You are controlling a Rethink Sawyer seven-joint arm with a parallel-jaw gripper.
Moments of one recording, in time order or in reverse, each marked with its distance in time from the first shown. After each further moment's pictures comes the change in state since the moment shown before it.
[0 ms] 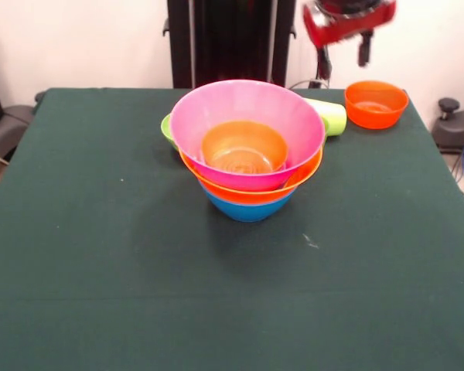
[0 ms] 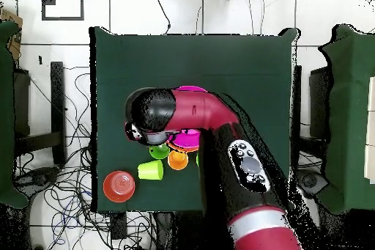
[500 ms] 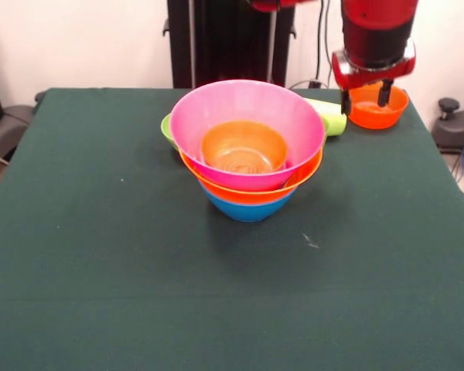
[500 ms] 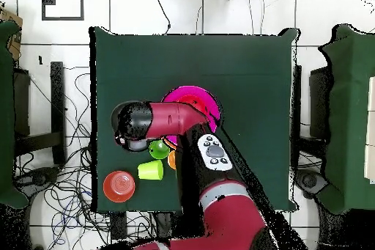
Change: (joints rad) arm 0.110 0.147 -0.058 0.000 0.000 -0.150 0.152
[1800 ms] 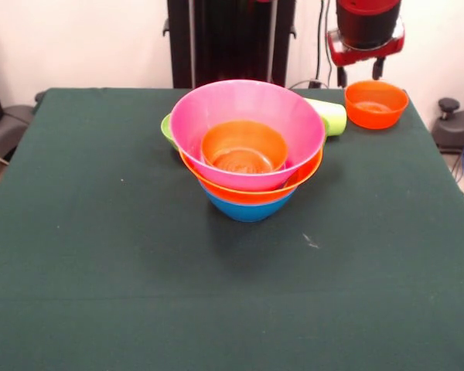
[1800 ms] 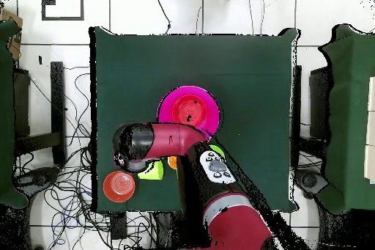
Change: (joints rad) arm -0.035 -0.050 0.031 0.179 0.035 -0.032 0.021
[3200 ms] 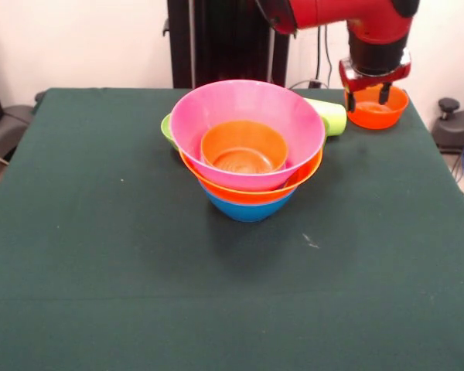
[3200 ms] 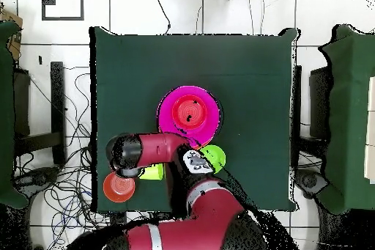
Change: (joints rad) arm 0.061 0.100 -0.030 0.002 -0.049 -0.188 0.000
